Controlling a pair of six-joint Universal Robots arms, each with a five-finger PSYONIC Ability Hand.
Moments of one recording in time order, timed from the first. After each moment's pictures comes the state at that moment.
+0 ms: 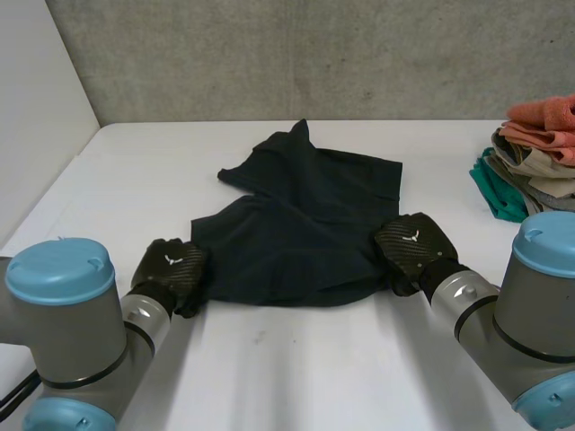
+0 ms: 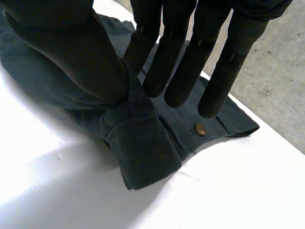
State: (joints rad) left arm 4.23 -1.94 -1.85 3.42 -1.66 3.45; right arm 1.97 -1.21 1.79 -0.28 1.37 2.74; left_hand 0.93 0.90 0.90 0.90 0.72; right_hand 1.10 1.14 1.14 1.14 0.96
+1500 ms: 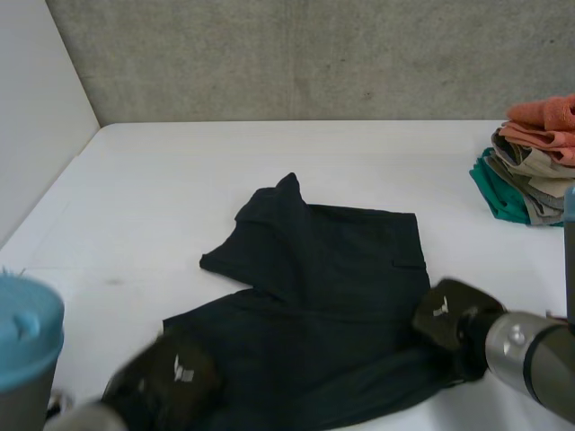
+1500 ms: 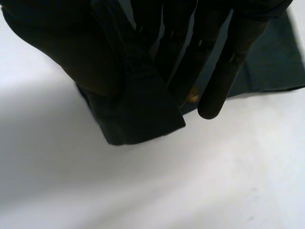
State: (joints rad) left arm 3.99 -1.58 -1.88 2.68 -1.64 3.71; right arm 1.94 -1.40 1.77 0.45 1.43 2.18; left_hand 1.16 1.20 1.19 1.20 1.01; right_hand 1.11 1.17 1.18 1.20 1.01
